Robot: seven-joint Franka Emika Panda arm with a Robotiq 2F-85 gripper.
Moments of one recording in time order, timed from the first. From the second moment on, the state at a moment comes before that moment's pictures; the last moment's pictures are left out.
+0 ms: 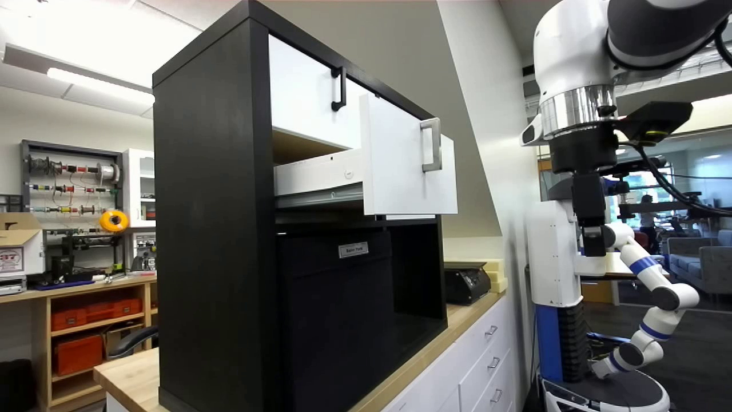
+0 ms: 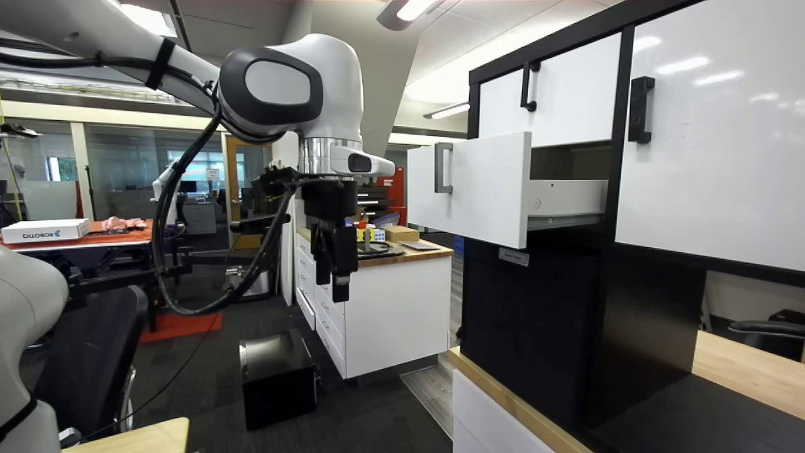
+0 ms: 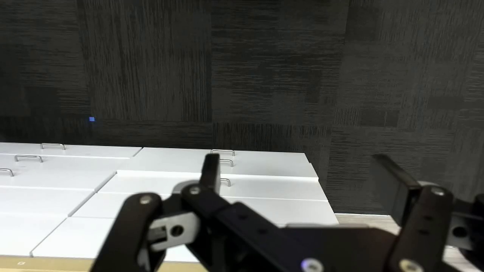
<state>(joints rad) -0.02 -0.59 0.02 -2.53 -0.02 1.92 0.01</state>
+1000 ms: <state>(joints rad) -0.02 -0.59 0.03 -2.47 -0.02 1.95 0.02</state>
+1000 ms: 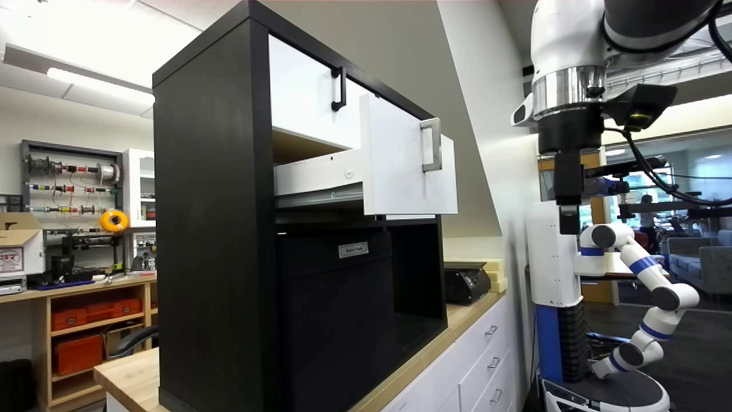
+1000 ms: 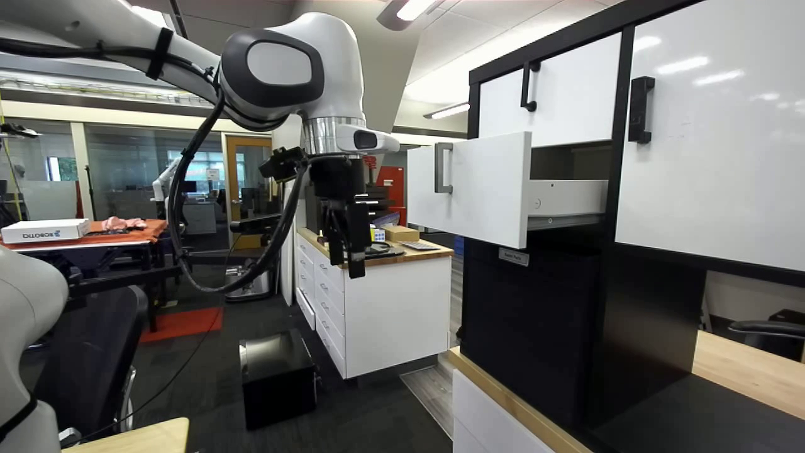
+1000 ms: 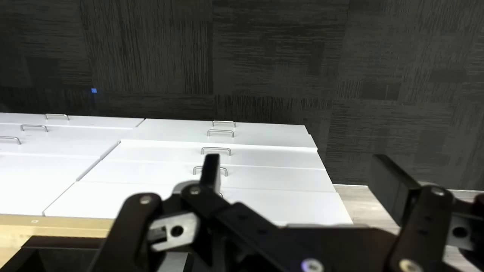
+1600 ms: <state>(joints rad) -0.03 -0.59 0.03 -2.36 -0.02 2.09 0.08</state>
